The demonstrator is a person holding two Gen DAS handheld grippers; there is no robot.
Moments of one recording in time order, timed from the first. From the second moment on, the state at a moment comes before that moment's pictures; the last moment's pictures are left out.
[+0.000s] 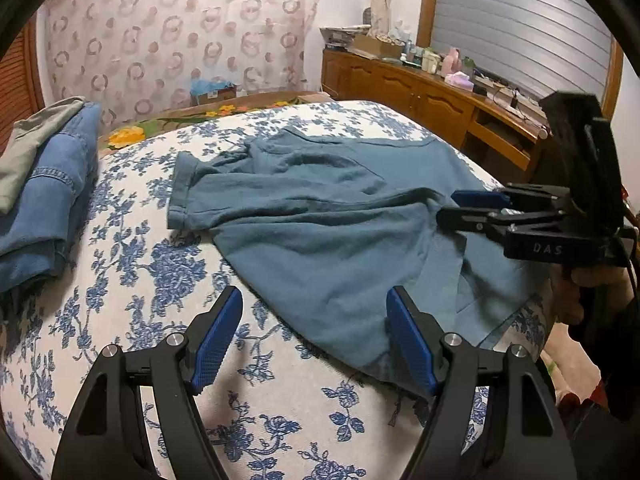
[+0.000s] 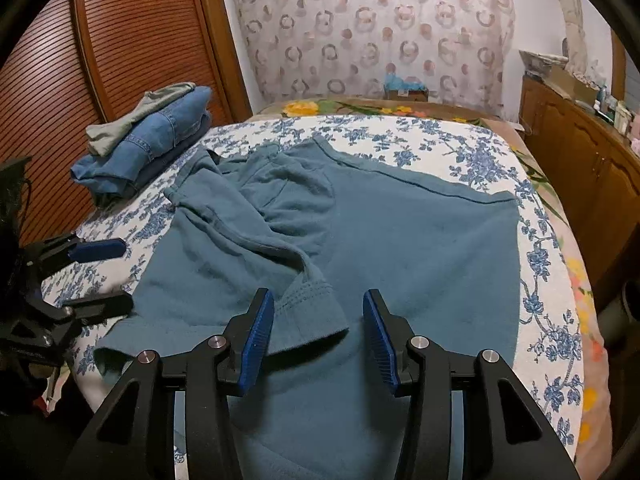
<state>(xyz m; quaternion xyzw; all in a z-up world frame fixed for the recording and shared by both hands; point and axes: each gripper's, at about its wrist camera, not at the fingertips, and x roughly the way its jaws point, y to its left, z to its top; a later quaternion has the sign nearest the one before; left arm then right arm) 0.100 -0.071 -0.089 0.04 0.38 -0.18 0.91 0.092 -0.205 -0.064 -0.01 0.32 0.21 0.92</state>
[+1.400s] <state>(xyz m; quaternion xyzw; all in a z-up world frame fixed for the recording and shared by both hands) 0.075 -0.110 -0.098 0.10 0.40 -0.22 0.88 -0.004 -0.243 -0.035 0.01 0.24 0.18 0.95</state>
